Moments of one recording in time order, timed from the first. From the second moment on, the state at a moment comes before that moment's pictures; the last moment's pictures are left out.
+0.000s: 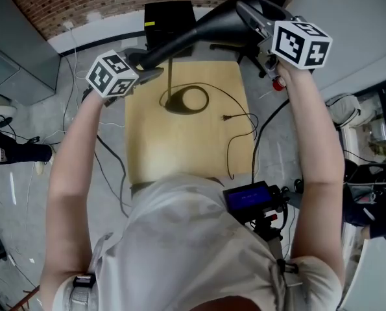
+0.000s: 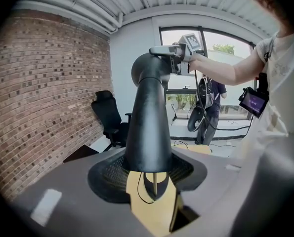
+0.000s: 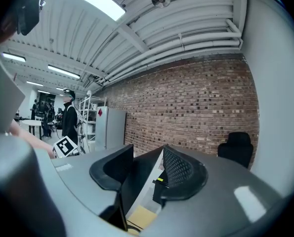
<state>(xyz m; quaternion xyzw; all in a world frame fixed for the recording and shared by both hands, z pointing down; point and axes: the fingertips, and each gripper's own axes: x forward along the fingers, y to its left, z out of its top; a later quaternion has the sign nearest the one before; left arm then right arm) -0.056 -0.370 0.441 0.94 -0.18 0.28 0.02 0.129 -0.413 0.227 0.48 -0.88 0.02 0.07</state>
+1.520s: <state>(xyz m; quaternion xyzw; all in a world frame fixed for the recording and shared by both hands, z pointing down) -0.037 -0.374 0.460 0.95 -0.17 0.27 0.05 0.067 -0.401 0.182 0.48 -0.86 -0.11 0.16</state>
